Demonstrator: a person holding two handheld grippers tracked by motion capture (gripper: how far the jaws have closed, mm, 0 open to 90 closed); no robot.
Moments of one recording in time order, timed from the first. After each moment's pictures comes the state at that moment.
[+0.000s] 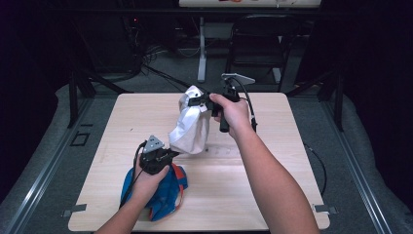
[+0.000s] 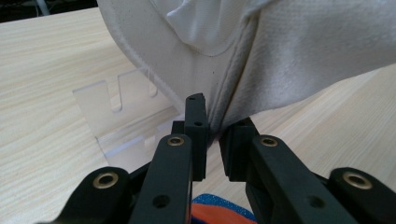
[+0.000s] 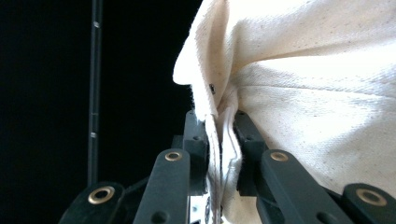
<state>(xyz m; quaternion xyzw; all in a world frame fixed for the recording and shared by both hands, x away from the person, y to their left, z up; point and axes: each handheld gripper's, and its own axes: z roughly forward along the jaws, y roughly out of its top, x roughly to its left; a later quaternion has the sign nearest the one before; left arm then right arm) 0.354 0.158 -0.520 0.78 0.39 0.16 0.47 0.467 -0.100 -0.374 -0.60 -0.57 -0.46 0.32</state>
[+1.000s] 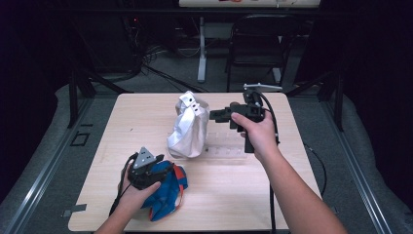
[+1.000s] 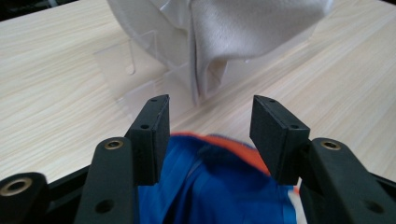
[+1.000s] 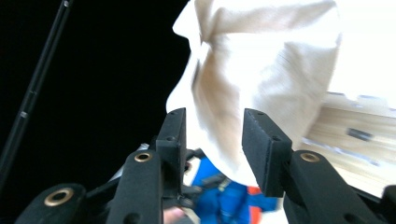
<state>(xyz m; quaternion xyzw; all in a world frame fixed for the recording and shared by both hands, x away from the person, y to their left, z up) 0.308 0.184 -0.515 0.80 0.37 0.20 0.43 0.399 -0.156 -0.369 -0.56 -0.65 -0.49 0.16</state>
